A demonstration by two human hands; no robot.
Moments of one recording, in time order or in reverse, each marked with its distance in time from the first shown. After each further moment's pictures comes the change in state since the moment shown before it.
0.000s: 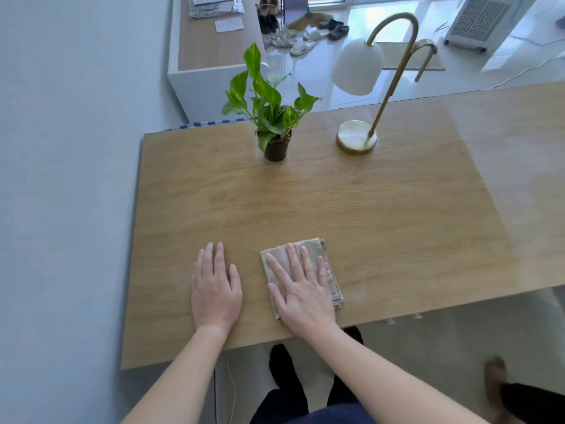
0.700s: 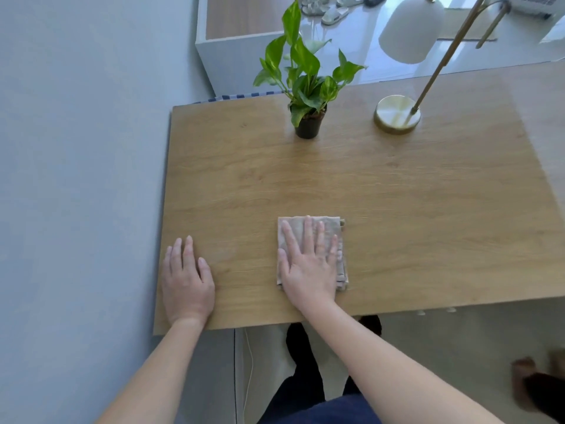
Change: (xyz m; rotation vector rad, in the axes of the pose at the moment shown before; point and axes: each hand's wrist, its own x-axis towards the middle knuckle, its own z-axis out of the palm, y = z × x) left_hand -0.010 -0.100 -0.029 0.063 0.091 -0.180; right_hand 0.030 -0.047 0.008 0.062 0.027 0.151
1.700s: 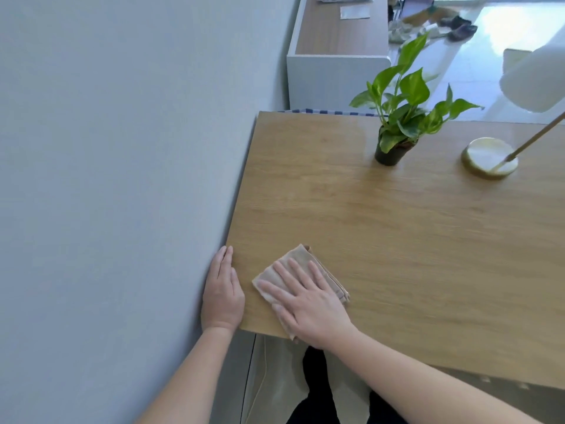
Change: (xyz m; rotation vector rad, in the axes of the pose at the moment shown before) left_hand -0.005 -0.065 -0.004 -0.269 0.063 -0.060; right_hand -0.010 -0.070 0.034 -0.173 -0.204 -0.764
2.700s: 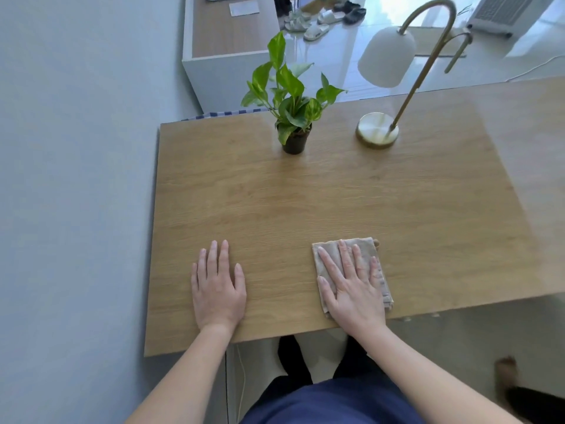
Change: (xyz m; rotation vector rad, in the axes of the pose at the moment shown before) left_hand -0.015 0.116 0.055 0.329 -0.204 0.193; right_hand -0.144 0.114 0.002 0.001 0.237 0.774
